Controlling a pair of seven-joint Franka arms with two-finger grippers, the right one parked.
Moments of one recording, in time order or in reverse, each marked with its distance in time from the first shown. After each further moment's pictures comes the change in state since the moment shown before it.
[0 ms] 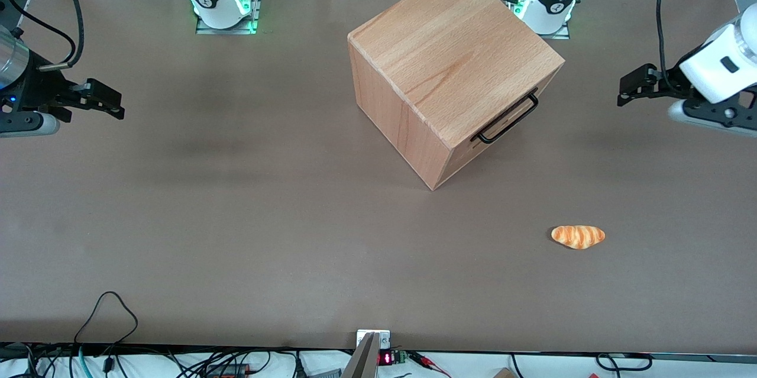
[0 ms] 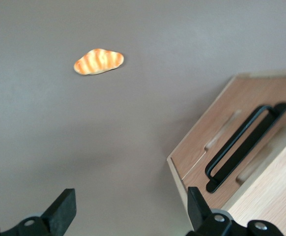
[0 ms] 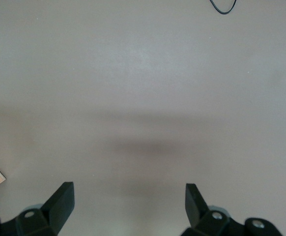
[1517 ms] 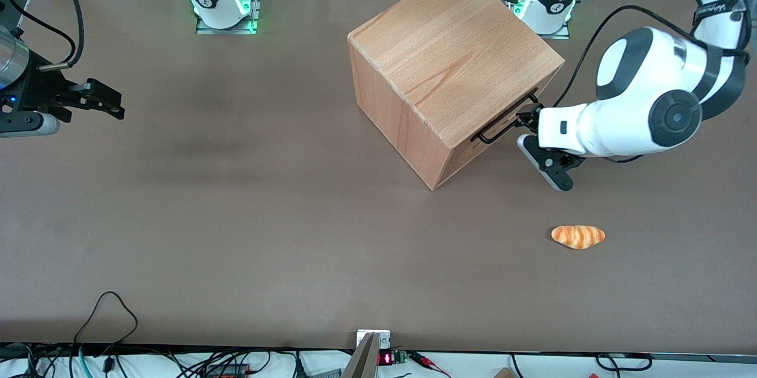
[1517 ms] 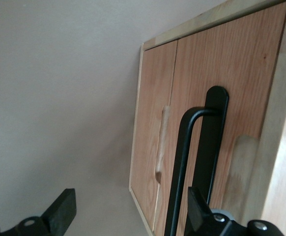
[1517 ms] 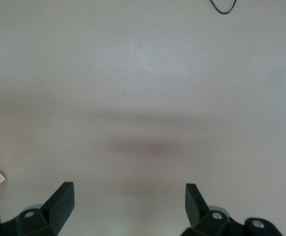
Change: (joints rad) arm -0.003 0.272 -0.222 -0.060 -0.072 0.141 0.322
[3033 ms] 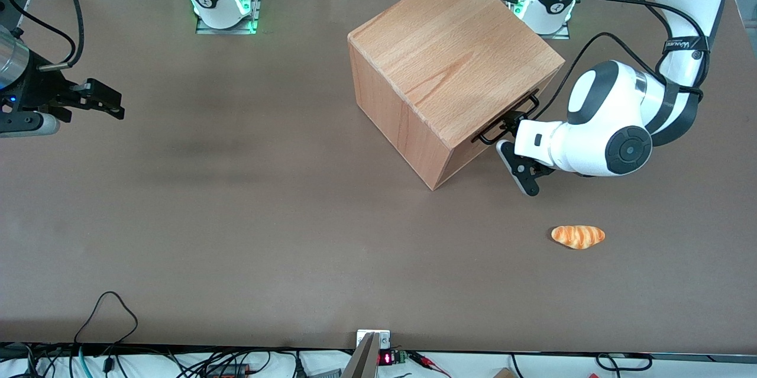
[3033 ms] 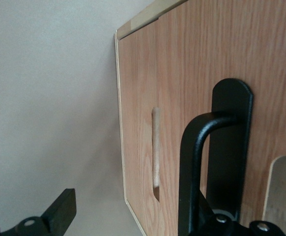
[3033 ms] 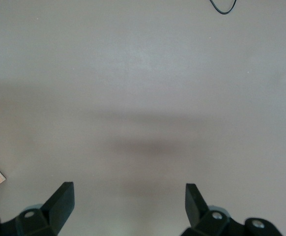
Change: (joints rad) arm -0.001 0.081 -0.020 -0.038 -0.002 0.034 0.119
